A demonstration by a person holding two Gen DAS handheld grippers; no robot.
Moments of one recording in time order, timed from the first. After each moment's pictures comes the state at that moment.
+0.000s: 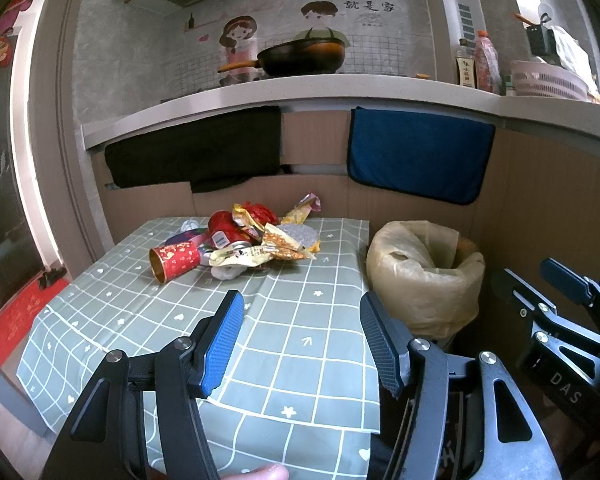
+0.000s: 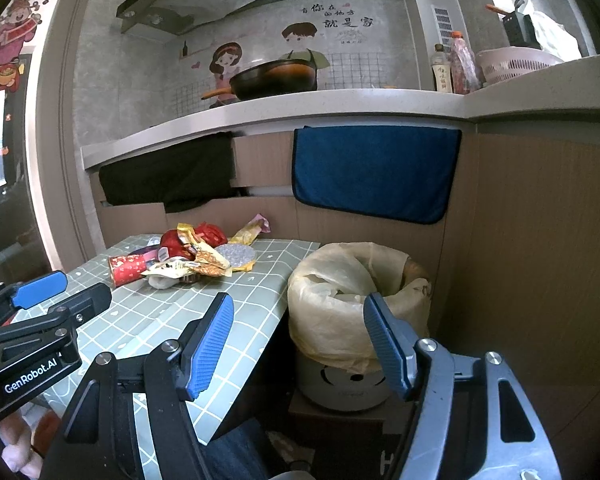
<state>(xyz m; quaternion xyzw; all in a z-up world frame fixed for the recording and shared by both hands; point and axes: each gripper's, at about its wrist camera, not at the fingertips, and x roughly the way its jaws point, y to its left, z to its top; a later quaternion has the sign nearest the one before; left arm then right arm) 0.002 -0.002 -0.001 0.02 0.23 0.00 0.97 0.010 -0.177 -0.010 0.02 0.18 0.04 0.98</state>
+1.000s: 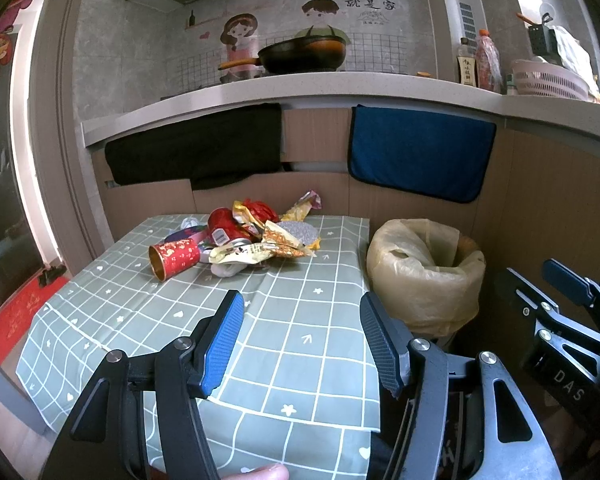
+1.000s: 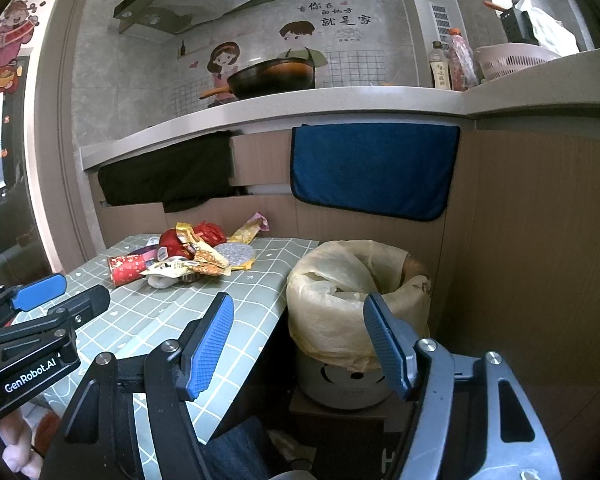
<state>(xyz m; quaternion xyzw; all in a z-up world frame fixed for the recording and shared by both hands) 0.004 -0.003 -0.002 0.02 0.23 0.00 0.97 0.008 -0.177 -0.012 0.02 0.18 0.04 0.98</state>
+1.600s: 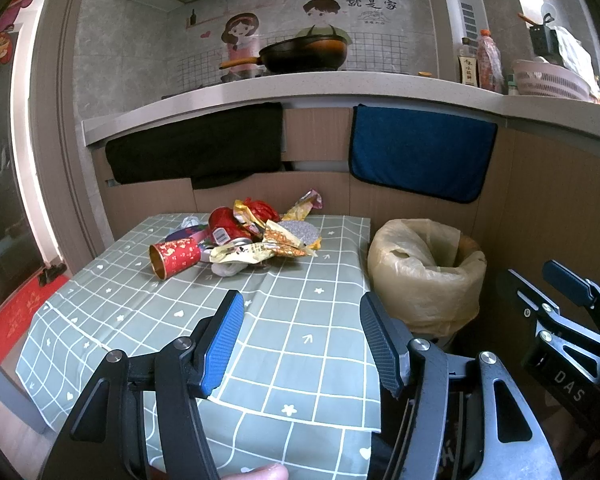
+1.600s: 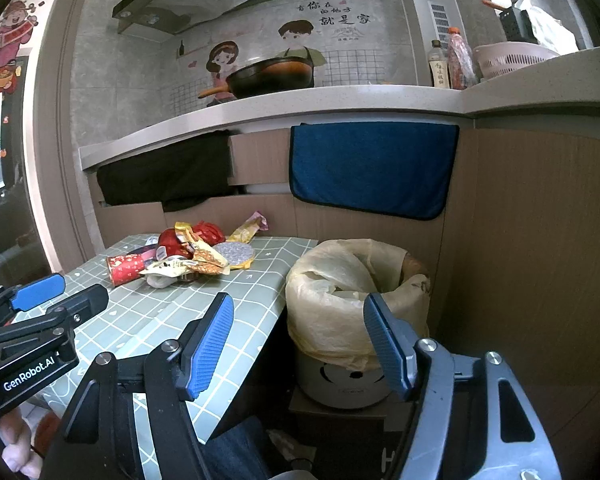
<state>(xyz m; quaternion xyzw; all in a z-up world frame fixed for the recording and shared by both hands) 0.005 -0.003 -0.001 0.02 0.23 0.00 0.97 0.008 -0.178 -0.012 0.02 0.18 0.04 0.98</state>
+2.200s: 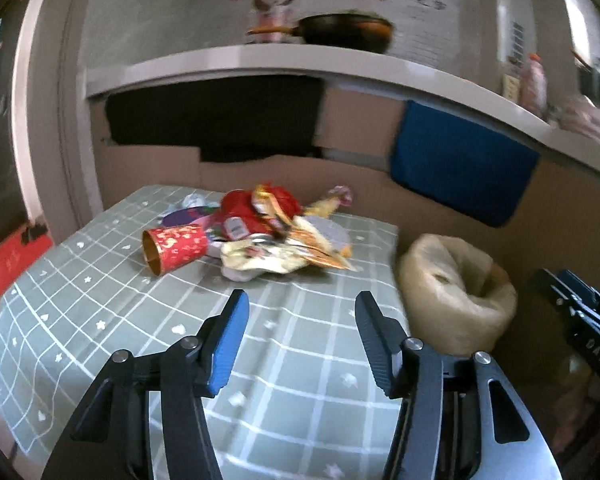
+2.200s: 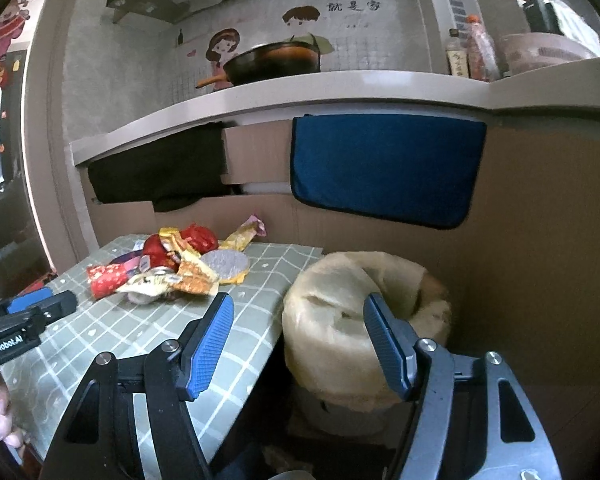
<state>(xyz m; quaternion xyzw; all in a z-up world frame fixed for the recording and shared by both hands) 0.092 0.081 -0.025 -0.06 0.26 -0.01 0.96 0.096 -0.177 -0.014 0.02 0.20 0.05 0.98</state>
